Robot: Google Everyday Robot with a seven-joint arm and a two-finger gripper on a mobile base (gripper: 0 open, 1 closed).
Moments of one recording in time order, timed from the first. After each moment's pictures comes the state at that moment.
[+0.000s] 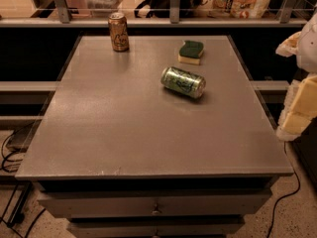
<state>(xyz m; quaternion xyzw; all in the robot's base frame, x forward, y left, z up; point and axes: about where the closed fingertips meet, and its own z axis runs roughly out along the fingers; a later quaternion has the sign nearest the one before) 0.438 -0.217 0.976 -0.60 0.78 -0.03 0.16</state>
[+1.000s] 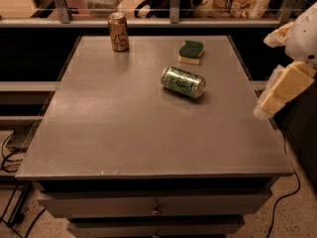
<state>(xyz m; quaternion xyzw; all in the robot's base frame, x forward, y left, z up) 0.480 -0.197 0.978 -0.58 0.77 0.03 0.26</state>
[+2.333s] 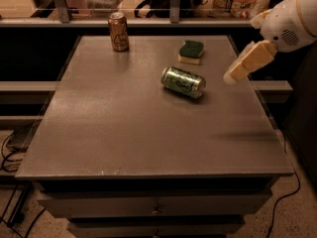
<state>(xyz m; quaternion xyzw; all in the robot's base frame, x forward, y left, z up) 0.581 -0.180 0.979 -0.52 0.77 0.06 0.37</state>
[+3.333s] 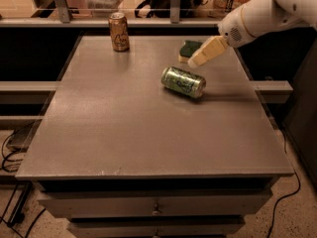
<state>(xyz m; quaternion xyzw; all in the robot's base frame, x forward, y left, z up) 0.702 -0.135 0.929 -0.46 0.79 0.12 0.39</state>
